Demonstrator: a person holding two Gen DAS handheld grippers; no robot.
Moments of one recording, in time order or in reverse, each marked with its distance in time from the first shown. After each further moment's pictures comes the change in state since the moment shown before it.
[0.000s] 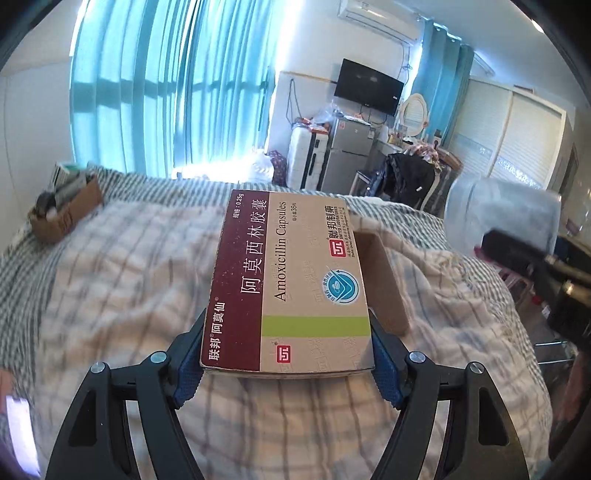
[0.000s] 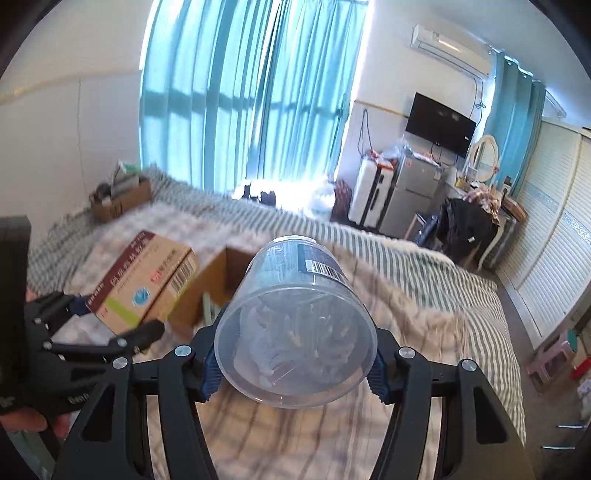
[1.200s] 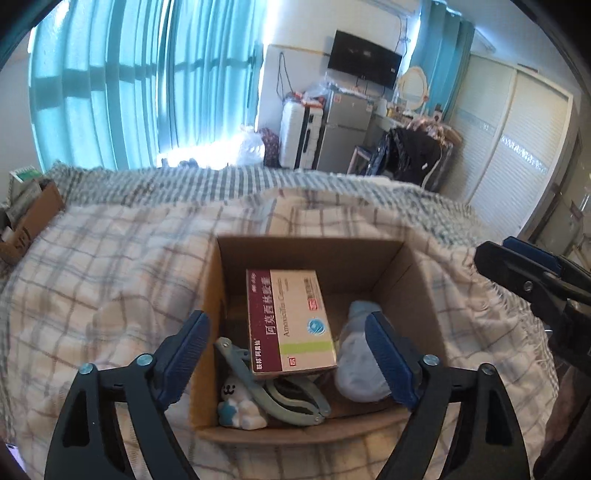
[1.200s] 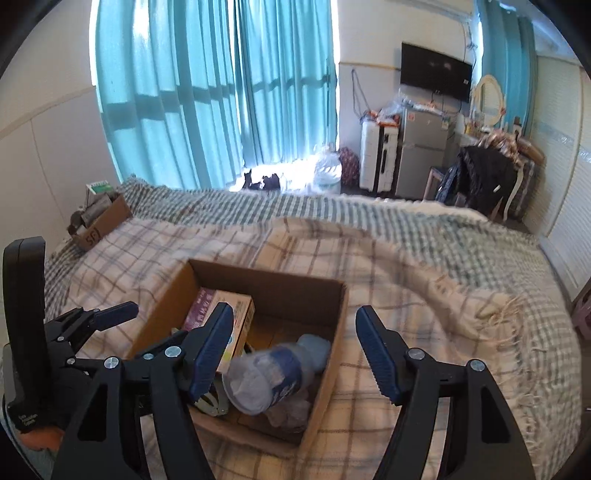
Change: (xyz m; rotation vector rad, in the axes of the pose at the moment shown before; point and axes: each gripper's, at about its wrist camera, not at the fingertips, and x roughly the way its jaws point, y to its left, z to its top) left arm 0.105 -0.009 0.044 0.048 0.072 -0.012; right arm 0.123 -0.048 0.009 0.181 0.081 0.080
